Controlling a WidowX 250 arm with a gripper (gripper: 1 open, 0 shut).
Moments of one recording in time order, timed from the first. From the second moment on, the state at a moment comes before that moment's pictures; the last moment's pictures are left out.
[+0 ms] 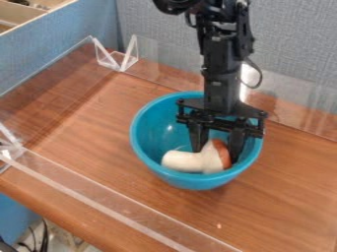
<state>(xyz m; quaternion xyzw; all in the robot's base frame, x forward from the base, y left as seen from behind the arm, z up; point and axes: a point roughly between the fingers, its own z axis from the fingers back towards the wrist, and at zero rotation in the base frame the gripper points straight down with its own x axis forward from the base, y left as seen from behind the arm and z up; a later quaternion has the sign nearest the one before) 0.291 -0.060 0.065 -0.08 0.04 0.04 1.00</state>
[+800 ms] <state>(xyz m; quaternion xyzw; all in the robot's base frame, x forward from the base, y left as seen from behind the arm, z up) 0.285 -0.055 0.074 -0.08 0.05 0.03 0.99</state>
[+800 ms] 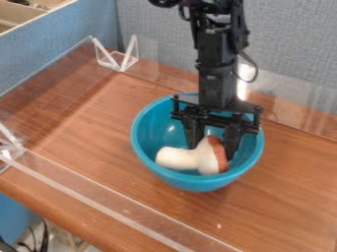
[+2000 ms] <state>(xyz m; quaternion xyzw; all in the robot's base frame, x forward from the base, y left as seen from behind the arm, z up) 0.289 -0.010 0.132 -0.09 0.01 0.07 0.99</state>
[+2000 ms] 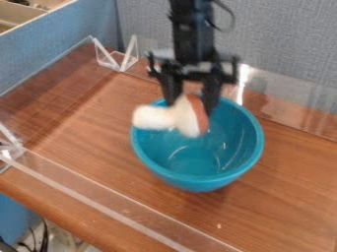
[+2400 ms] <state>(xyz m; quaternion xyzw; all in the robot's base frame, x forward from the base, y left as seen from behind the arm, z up) 0.288 0.082 0.166 -0.07 -0.02 0.17 0.98</state>
